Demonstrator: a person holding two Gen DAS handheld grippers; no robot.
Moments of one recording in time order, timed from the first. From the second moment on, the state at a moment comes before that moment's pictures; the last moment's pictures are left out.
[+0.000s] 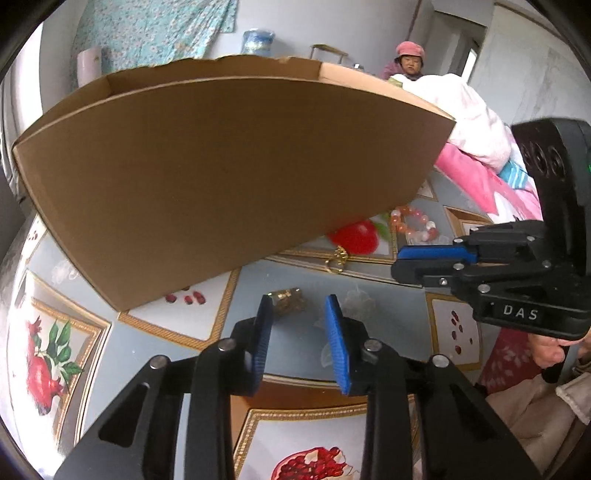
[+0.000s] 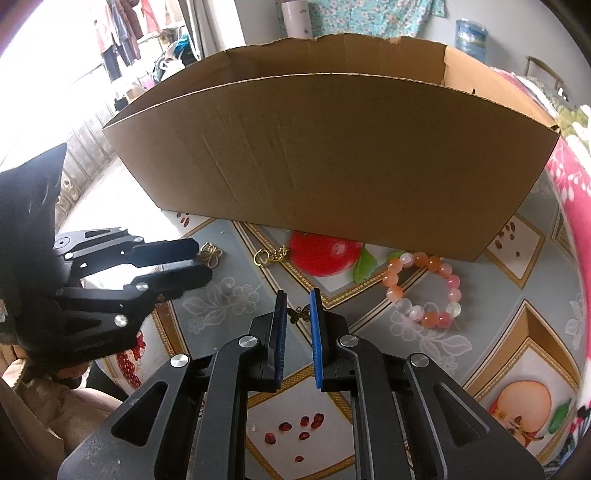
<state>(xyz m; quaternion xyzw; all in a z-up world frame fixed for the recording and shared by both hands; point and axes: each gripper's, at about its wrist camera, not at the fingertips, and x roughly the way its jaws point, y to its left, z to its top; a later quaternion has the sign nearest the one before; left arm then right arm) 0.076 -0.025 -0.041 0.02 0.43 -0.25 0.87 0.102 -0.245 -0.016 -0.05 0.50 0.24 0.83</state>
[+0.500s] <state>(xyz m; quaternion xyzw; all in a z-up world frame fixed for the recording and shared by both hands) 0.080 -0.025 -0.036 0.03 0.43 -0.23 0.87 0.102 -0.248 -0.007 -0.05 0.50 0.24 0.83</state>
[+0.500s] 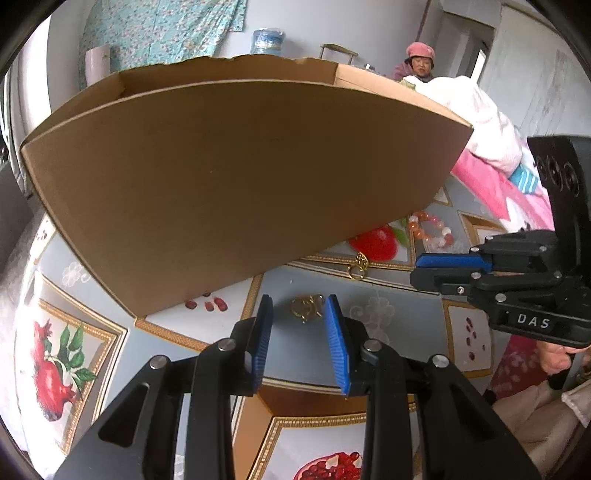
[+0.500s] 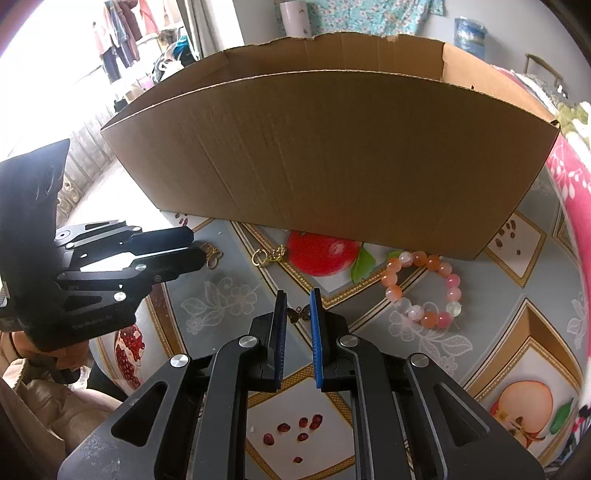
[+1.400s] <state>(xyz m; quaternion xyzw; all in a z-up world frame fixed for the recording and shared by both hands) 0.068 -0.018 -0.024 0.02 0.40 -0.26 0.88 0.099 -0.240 -0.006 -0.05 0.50 0.24 0.83</state>
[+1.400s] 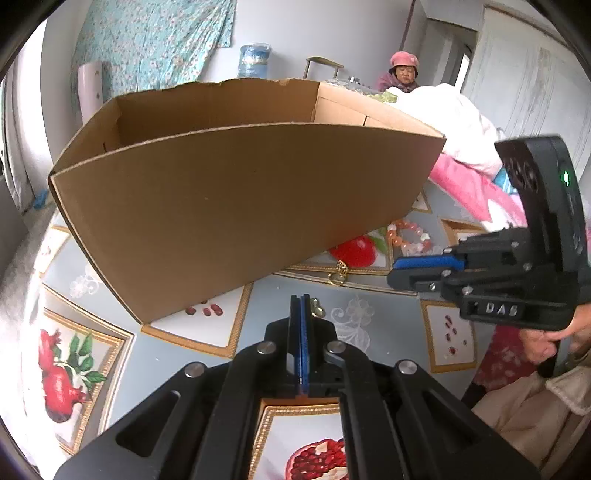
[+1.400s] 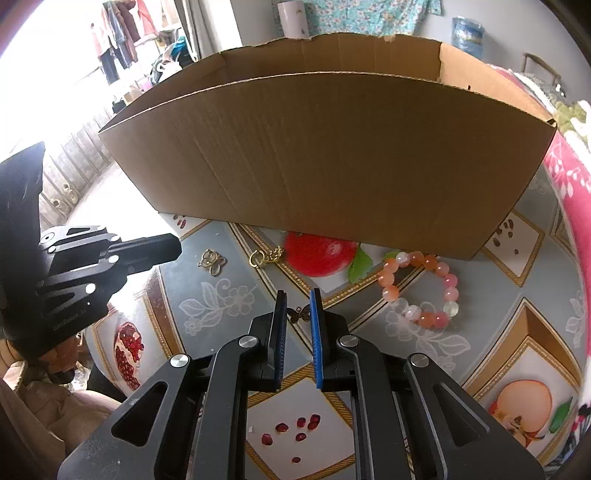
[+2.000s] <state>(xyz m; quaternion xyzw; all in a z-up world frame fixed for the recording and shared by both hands) 0.081 -0.035 -0.041 0.05 0.41 -0.25 0.88 0.100 -0.239 -0.008 -0.05 0.50 0.24 0.83</state>
